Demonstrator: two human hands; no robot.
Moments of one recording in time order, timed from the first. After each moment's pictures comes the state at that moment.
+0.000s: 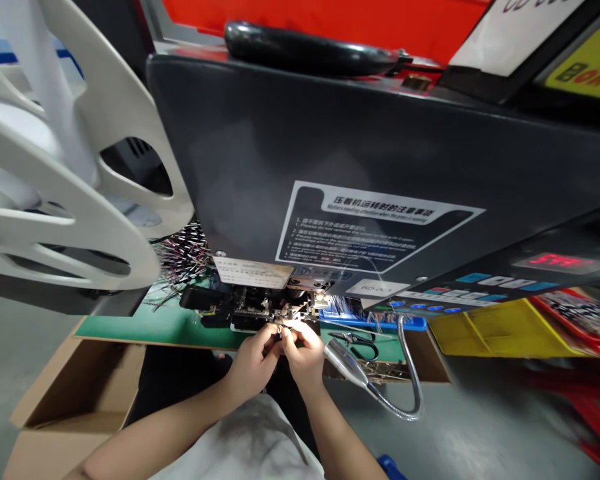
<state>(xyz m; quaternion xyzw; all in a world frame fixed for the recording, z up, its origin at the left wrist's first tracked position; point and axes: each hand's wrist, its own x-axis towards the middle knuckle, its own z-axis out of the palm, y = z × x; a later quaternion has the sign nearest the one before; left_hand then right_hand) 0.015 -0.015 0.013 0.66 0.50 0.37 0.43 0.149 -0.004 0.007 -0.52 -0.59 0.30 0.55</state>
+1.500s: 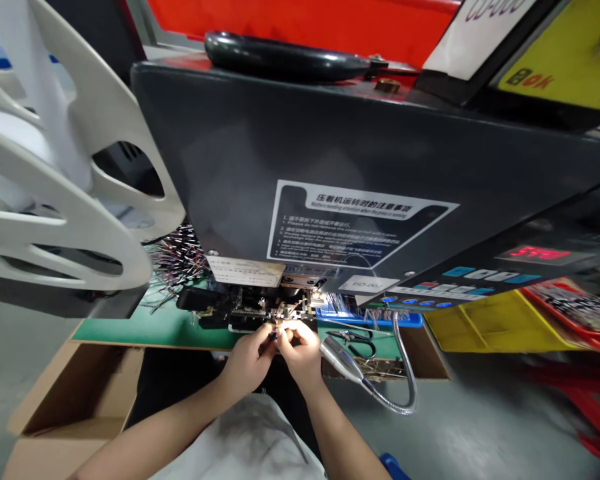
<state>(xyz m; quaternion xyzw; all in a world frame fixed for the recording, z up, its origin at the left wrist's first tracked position) 0.009 -0.012 0.013 0.70 0.50 0.34 0.38 0.150 -0.003 0.009 -0.51 -0.59 0.35 0.52</state>
